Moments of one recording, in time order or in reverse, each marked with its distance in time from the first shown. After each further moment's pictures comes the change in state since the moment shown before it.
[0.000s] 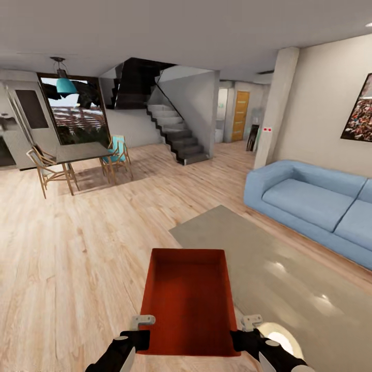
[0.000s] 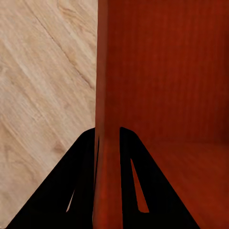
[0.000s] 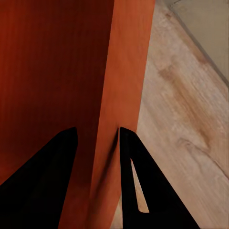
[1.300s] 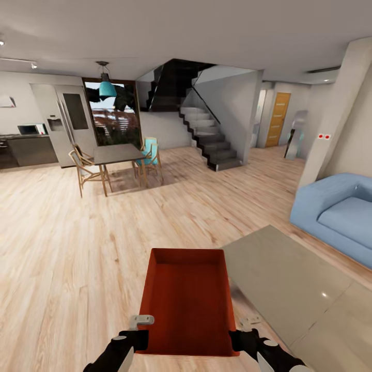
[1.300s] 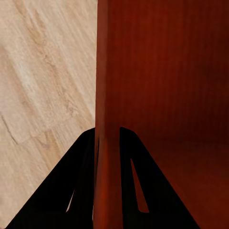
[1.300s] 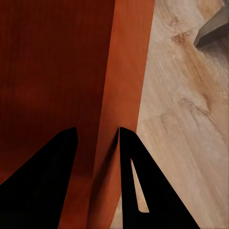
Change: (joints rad) left arm 0.000 0.018 -0.036 0.000 0.035 0.001 -0.001; right arm 0.000 0.009 -0.001 0.000 0.003 -0.001 -0.012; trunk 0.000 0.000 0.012
